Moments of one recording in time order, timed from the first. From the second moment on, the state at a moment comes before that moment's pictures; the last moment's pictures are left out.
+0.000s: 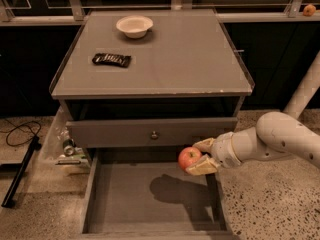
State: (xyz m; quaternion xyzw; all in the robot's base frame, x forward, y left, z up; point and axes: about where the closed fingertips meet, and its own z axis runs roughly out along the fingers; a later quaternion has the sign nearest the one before) arm 0.500 -0.133 0.644 -0.51 0.77 0.23 0.31
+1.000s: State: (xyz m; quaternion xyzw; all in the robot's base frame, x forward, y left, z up) arm 0.518 -0.141 0.582 -0.50 0.76 0.23 0.34
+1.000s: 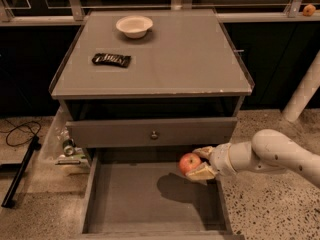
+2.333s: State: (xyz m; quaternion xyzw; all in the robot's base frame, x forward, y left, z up) arm 0.525 -0.154 0.475 -0.46 0.77 0.24 0.38
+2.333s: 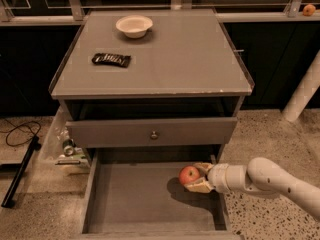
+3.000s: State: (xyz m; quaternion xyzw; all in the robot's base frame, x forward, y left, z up) arm 0.555 -0.120 0.434 -0.45 0.77 0.25 0.37
